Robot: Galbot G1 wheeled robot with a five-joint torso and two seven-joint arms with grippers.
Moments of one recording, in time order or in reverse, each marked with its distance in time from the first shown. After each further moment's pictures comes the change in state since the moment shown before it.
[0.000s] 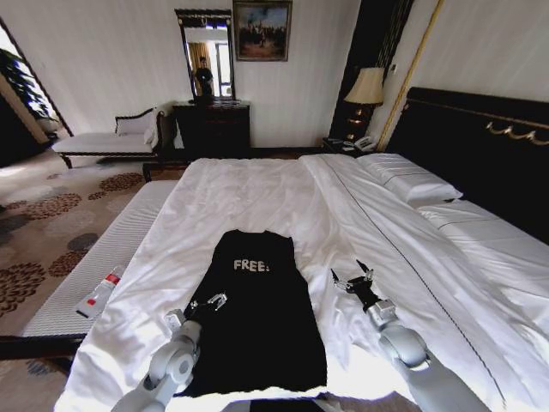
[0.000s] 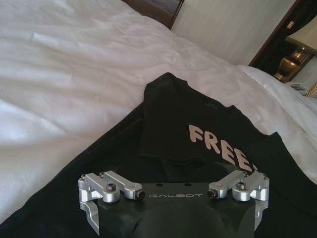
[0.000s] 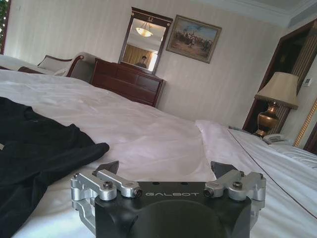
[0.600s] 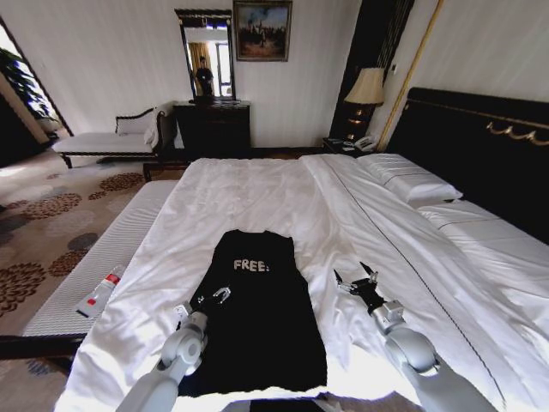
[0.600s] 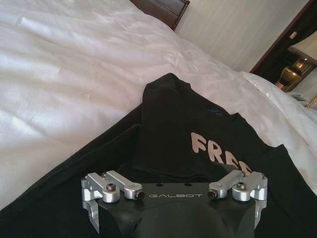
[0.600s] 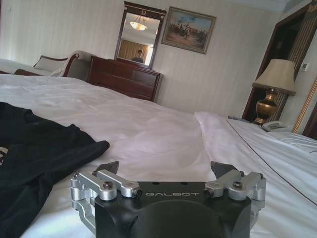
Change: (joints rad) left arm -0.125 -0.056 0.020 0.123 -0.036 0.002 0.026; right arm -0.060 -0.010 0.039 0.049 0.064 -0.029 -0.001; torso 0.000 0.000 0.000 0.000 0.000
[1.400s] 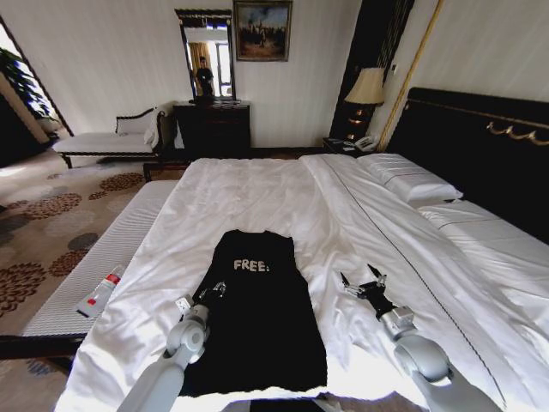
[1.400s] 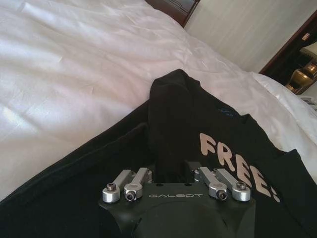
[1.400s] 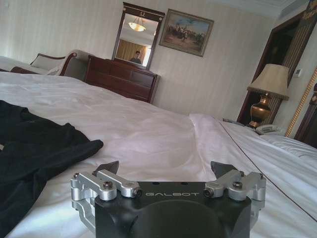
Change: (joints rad) left arm -0.054 -0.043 0.001 0.067 -0.013 0.014 -0.013; right arm -0.077 -0.004 0.072 0.034 -0.011 0.024 -0.013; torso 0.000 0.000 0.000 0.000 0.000
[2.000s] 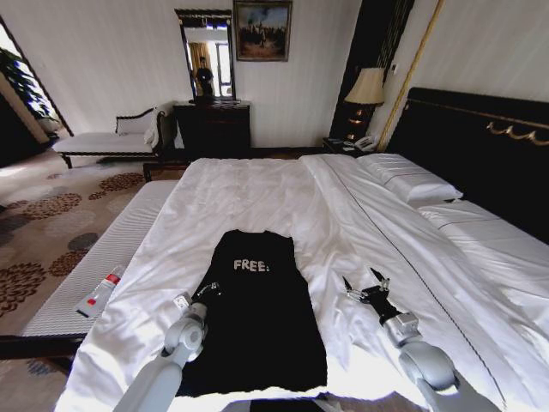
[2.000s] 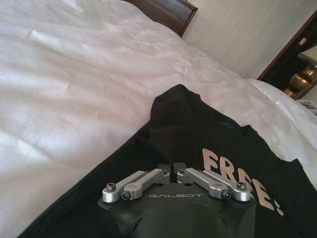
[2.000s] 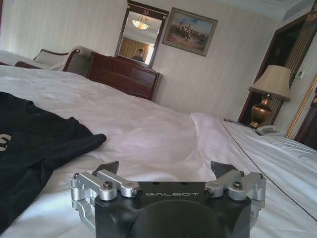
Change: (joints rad) left arm 0.004 0.035 -0.023 -0.033 0.001 -0.002 -0.005; right arm -0.041 0.020 0.018 0.008 -0.038 0.017 -0.012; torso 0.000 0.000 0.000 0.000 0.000
